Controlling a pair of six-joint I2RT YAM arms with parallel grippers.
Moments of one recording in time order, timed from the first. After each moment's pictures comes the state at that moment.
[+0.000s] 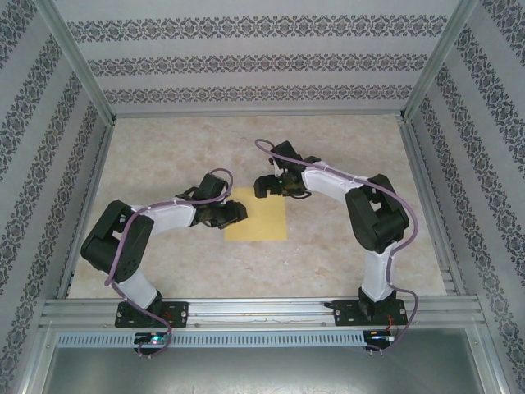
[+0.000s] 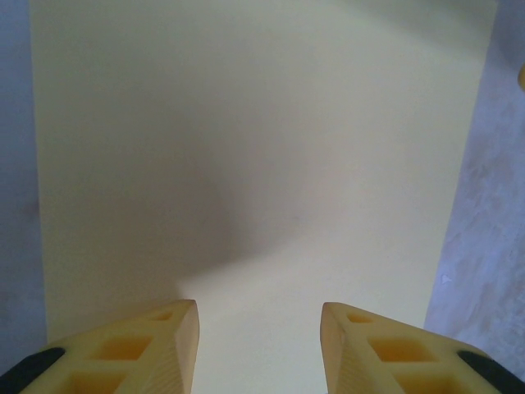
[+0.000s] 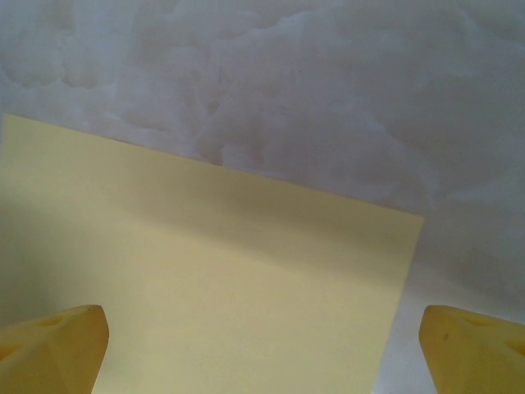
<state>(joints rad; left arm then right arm) -0.46 1.67 0.81 -0.16 0.36 -0.80 0.54 1.96 1.36 -0.51 -0.14 0.40</state>
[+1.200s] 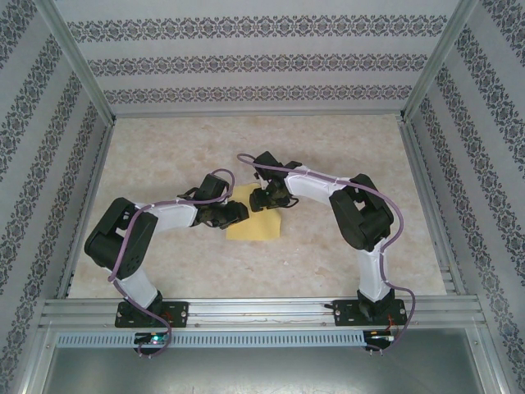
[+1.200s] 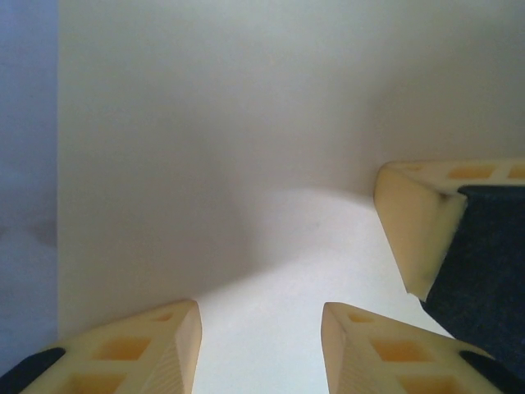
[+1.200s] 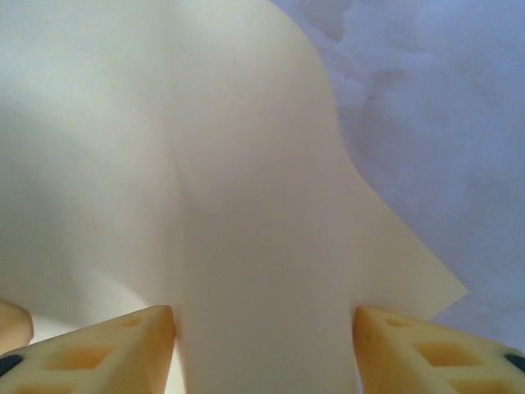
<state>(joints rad) -0.46 1.69 0.81 -0.11 0.39 -0.79 0.65 2.04 1.42 -0.64 -0.13 0.40</state>
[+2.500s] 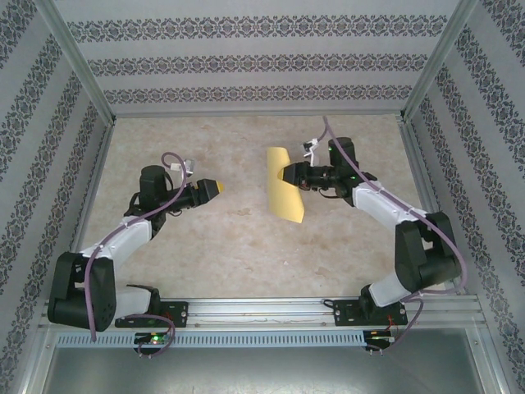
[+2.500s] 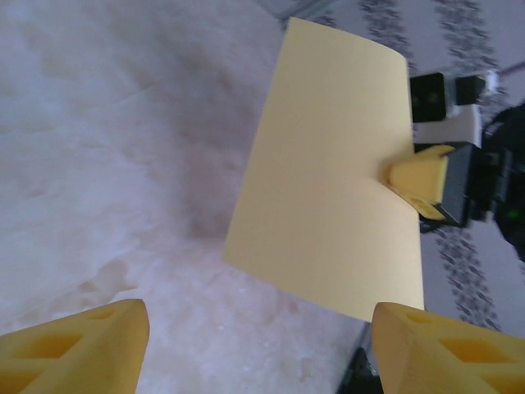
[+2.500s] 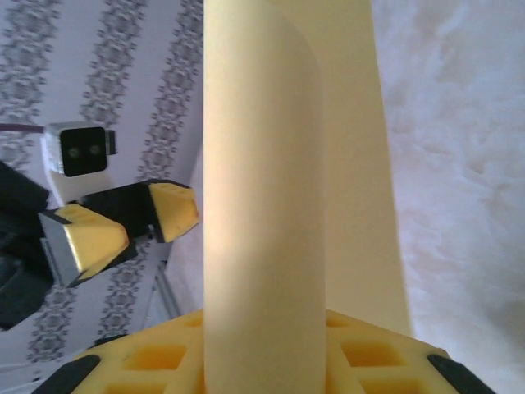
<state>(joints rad) -0.10 1.26 0.60 0.23 0.88 -0.69 0.27 1.51 0.94 -0.01 -0.92 0.65</state>
